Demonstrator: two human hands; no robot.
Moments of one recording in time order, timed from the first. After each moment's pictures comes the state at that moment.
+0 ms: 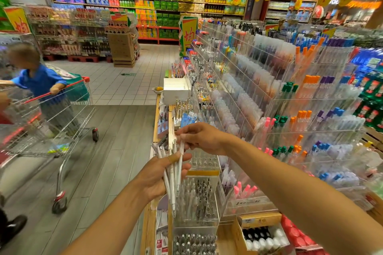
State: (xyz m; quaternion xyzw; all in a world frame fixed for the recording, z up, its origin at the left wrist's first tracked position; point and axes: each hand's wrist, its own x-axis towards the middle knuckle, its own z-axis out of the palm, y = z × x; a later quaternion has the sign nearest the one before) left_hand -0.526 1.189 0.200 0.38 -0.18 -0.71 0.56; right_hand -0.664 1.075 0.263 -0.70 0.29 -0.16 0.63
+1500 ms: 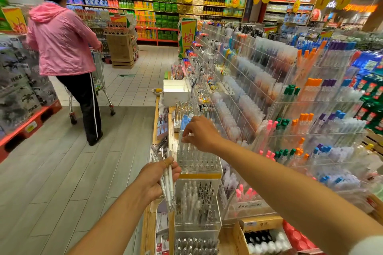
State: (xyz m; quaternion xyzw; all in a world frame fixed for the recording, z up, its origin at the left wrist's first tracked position) left_hand -0.514 1.177 0.188 0.51 -0.08 -0.62 0.58; right_hand -0.641 1.058 0.257 -0.91 0.38 -0.14 0.05
